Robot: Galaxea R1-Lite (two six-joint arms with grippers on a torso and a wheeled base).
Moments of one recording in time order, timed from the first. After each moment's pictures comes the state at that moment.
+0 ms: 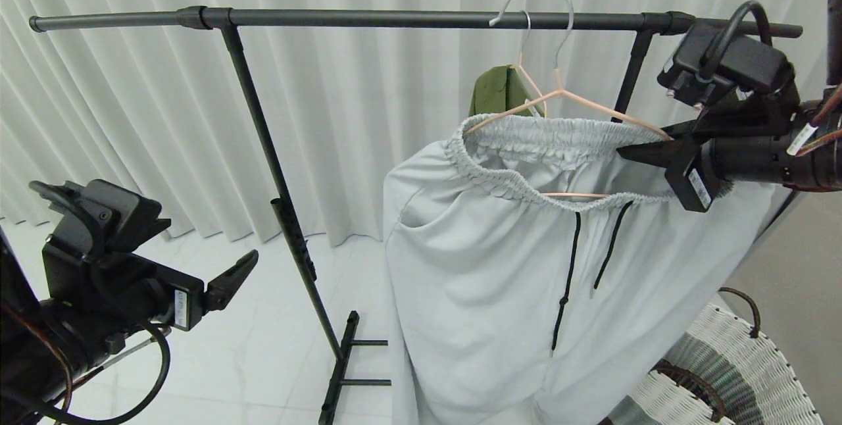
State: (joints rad) left arm -0.15 1.27 -0.34 -0.76 0.01 0.38; right arm 0.56 1.46 -1.30 0.16 0.00 -0.58
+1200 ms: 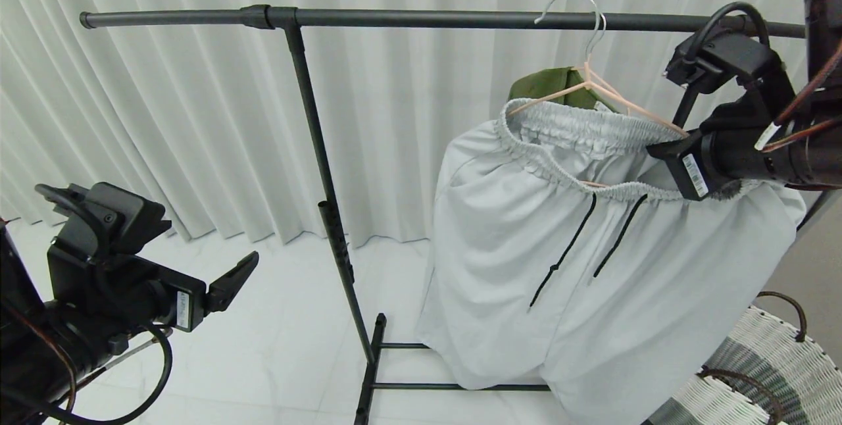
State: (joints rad) left arm -0.14 1.28 -0.34 -0.78 0.02 0.38; right arm 0.54 1.50 -1.34 0.19 -0.27 -0.35
